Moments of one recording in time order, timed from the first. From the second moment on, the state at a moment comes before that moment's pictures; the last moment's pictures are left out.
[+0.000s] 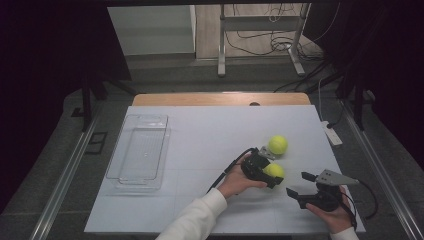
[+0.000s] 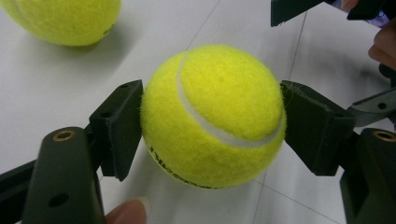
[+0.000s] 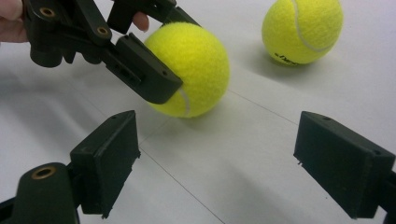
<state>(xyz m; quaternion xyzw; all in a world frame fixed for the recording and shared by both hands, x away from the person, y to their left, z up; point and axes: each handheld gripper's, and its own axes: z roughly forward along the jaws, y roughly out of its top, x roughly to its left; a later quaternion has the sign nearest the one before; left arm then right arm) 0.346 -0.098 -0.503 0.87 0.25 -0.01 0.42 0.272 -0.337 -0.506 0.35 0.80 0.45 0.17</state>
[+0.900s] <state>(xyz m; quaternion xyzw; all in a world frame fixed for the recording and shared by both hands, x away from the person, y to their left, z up) 0.340 -0.063 -0.483 0.85 0.26 0.02 0.45 0.273 -0.336 -0.506 0.35 0.80 0.45 0.17</state>
